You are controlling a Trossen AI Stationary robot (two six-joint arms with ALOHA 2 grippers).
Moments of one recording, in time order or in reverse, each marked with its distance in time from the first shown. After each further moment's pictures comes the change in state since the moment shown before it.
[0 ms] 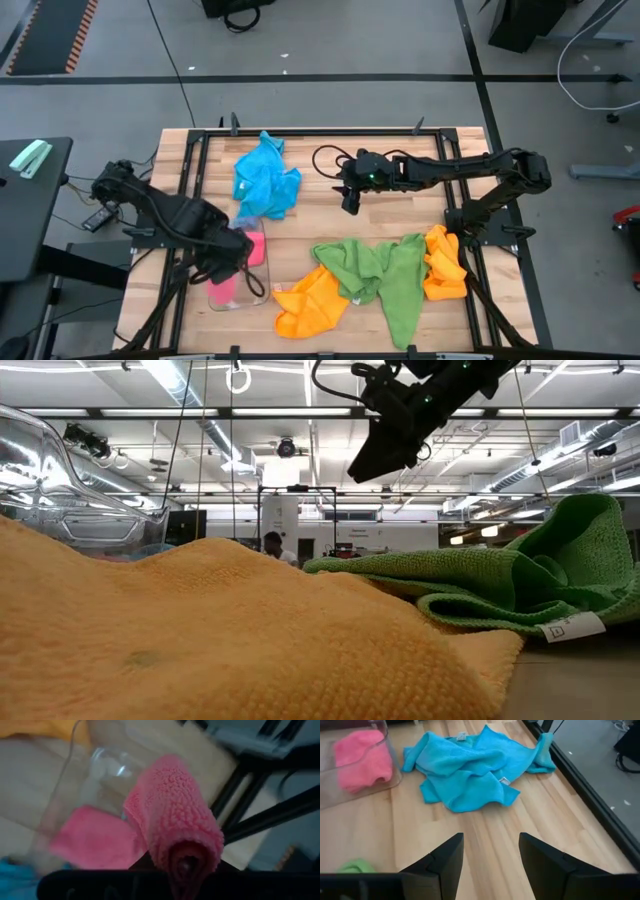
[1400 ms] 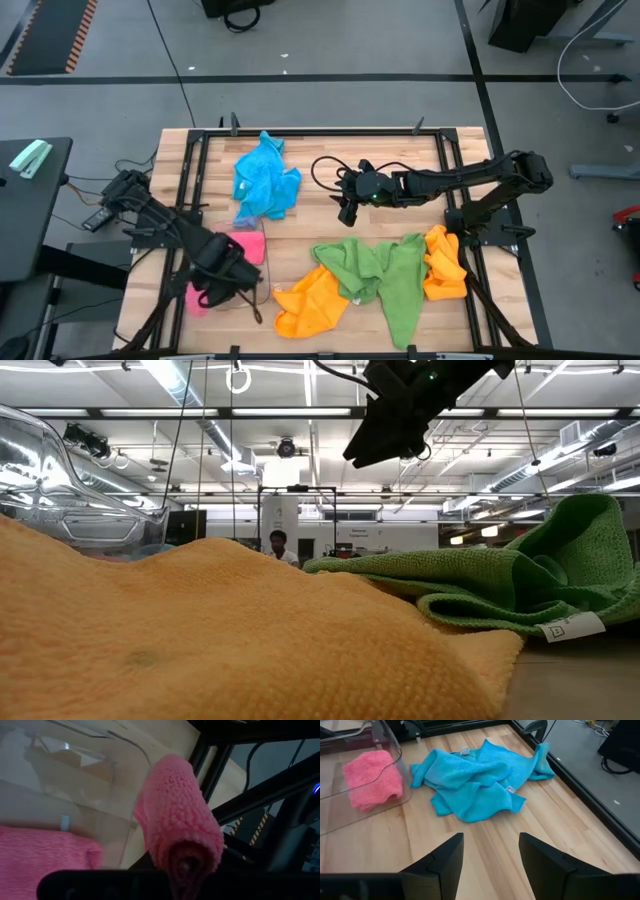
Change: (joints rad) left arm -0.101 0.129 -0.141 -0.001 0.120 0.123; right arm 0.150 0.000 0.000 0.028 0.187 0.128
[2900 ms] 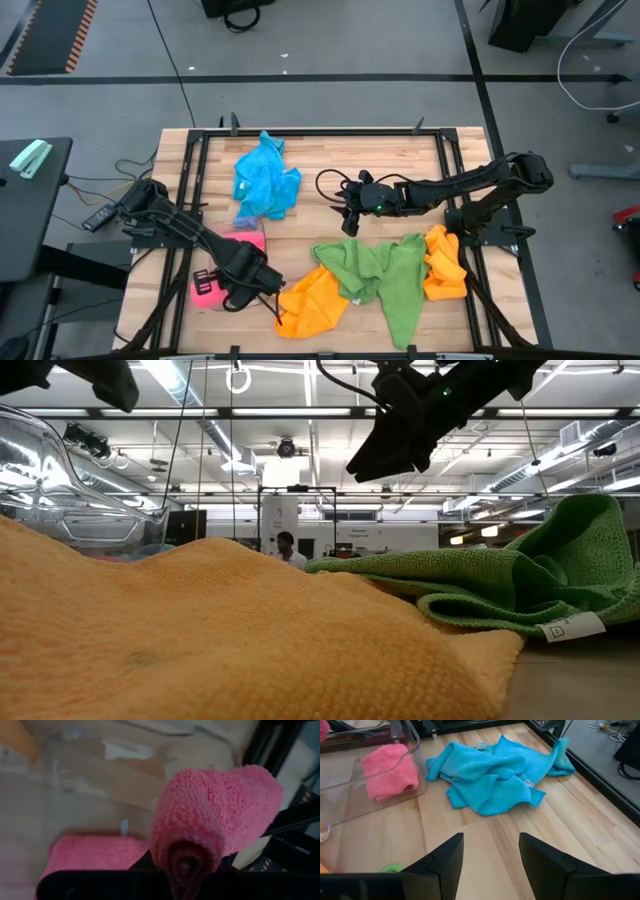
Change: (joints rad) left arm 0.054 0.160 0.009 0.127 -0.183 0.134; right arm 0.040 0.000 -0.145 0.191 -0.012 0.007
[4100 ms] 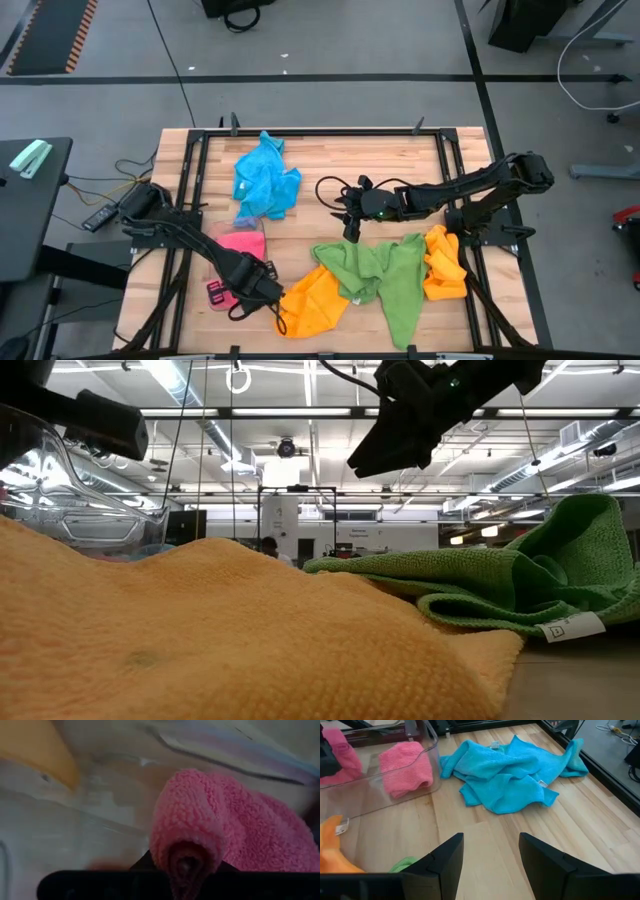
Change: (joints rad) left arm -0.054 0.026 -0.168 0.361 -0.093 -0.131; right arm 0.047 0.000 0.000 -0.002 0.002 0.003
